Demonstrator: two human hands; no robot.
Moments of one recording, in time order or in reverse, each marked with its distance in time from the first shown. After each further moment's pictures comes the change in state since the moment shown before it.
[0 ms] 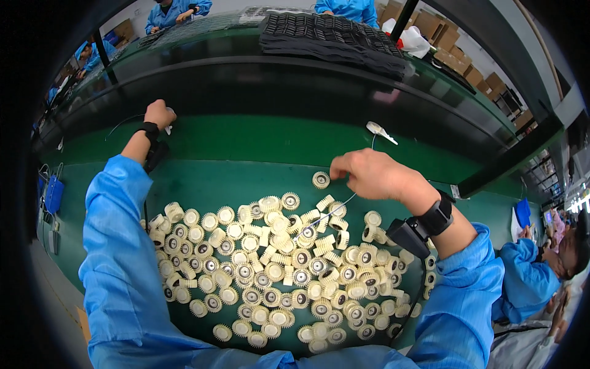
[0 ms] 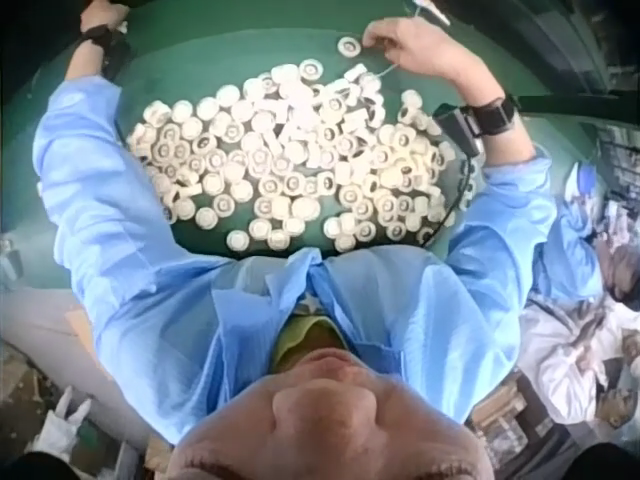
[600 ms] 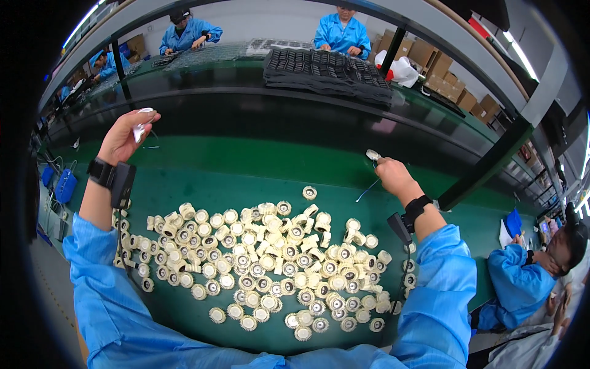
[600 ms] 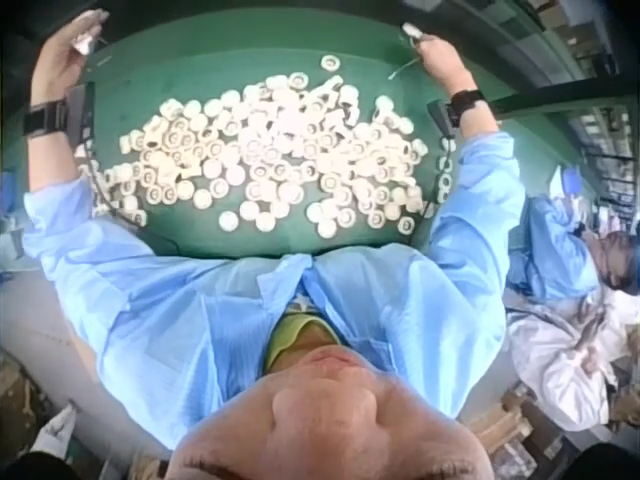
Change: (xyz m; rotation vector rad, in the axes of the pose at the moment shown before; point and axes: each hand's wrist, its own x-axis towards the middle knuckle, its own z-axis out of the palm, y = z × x) left_hand -0.110 0.017 -0.208 -1.529 -0.420 -0.155; right_hand -0.040 0.137 0.027 -0.589 0.405 0.064
